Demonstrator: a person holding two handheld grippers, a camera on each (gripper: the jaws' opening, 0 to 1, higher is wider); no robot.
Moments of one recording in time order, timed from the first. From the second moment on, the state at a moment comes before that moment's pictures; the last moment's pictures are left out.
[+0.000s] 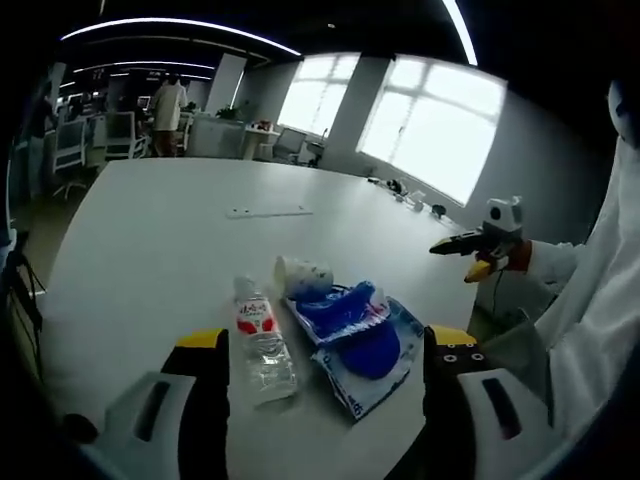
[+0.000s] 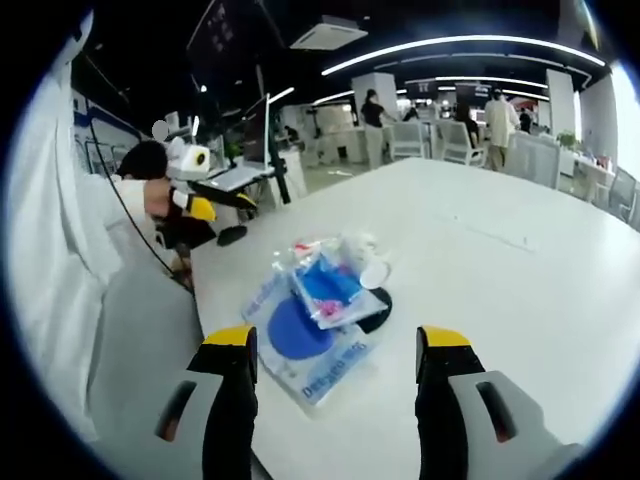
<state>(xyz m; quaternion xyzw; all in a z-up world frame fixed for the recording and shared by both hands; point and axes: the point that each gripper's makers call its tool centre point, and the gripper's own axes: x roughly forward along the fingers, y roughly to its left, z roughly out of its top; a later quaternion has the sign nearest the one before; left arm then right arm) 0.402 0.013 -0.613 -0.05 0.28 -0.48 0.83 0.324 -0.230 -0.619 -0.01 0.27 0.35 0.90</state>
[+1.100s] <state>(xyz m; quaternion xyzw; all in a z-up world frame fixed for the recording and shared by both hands) 0.448 -0.028 -0.631 -0.03 0.28 -0.51 0.81 0.383 -0.216 -0.625 -0.02 0.26 0.36 0.89</state>
